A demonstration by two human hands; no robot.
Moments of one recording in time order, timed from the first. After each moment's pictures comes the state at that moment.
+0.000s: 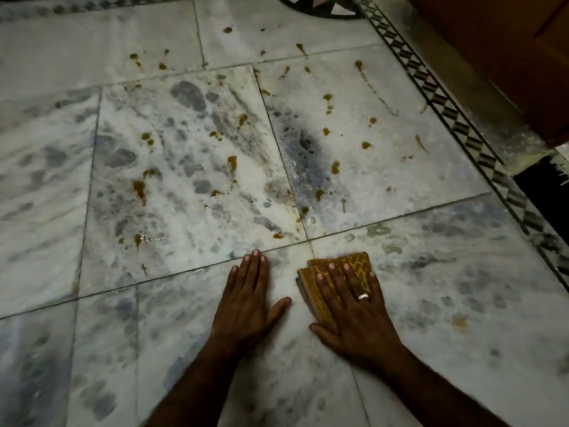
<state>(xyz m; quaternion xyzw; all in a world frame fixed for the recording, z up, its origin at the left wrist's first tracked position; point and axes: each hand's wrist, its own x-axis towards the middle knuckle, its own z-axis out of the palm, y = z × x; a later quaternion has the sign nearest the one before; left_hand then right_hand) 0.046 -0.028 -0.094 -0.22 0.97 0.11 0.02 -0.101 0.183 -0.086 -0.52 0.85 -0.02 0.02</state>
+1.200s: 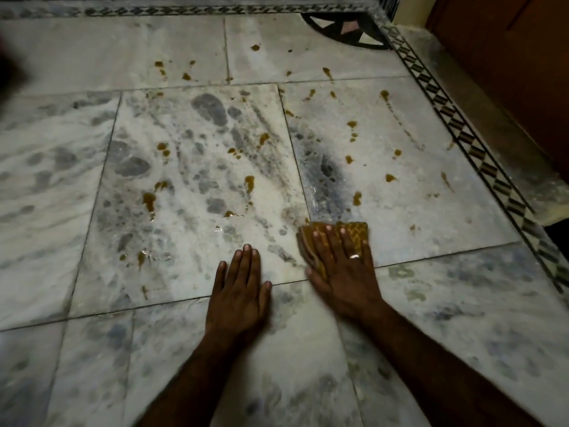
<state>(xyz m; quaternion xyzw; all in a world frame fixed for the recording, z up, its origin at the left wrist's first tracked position) 0.011 -0.087 -0.111 -0.31 0.95 0.07 -0.06 -0.187 0.053 -0.092 -0.48 0.88 -0.03 0.00</state>
